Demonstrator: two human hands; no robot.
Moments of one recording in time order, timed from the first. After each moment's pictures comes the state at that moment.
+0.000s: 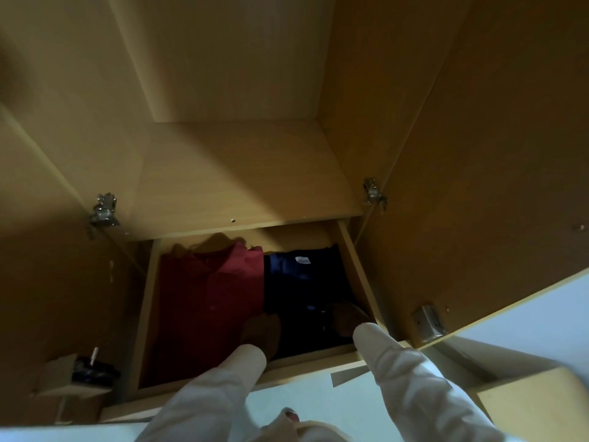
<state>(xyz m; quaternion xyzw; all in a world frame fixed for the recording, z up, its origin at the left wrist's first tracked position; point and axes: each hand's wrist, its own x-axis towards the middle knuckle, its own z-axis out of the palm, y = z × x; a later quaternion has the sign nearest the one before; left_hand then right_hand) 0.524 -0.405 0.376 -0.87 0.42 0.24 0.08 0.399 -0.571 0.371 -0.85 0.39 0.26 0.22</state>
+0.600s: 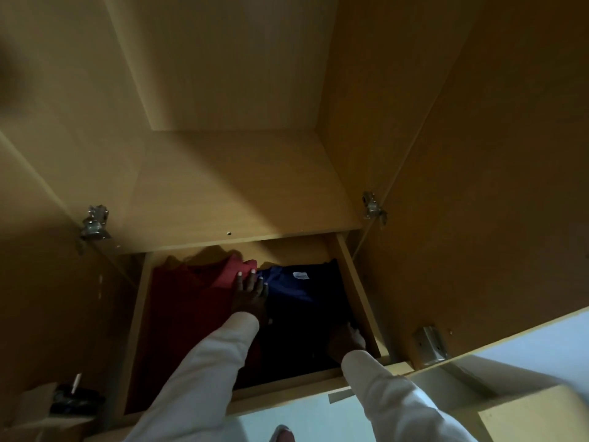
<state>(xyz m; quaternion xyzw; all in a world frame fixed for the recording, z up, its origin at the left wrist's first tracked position) 0.605 -0.457 0.363 -0.81 0.51 0.14 0.24 0.395 -0.556 0.348 -0.80 0.51 0.22 0.22</state>
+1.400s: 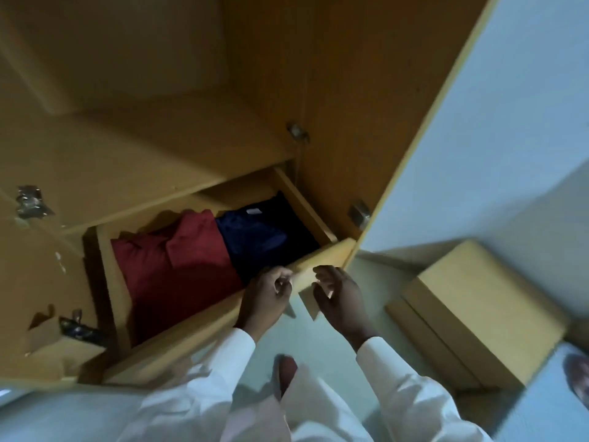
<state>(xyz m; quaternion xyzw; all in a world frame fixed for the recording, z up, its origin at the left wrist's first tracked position) 0.439 -0.338 0.411 -0.73 0.50 0.27 -0.38 0.268 -0.395 0.417 -0.78 0.49 -0.24 0.31</state>
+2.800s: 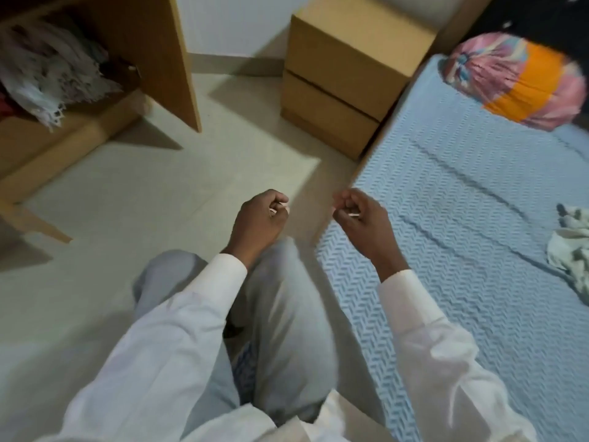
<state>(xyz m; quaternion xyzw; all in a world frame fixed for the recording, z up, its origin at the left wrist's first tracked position) 0.115 0.004 0.029 -0.60 0.62 0.41 -0.30 -0.088 0.037 0.065 -0.59 0.68 -0.33 0.29</state>
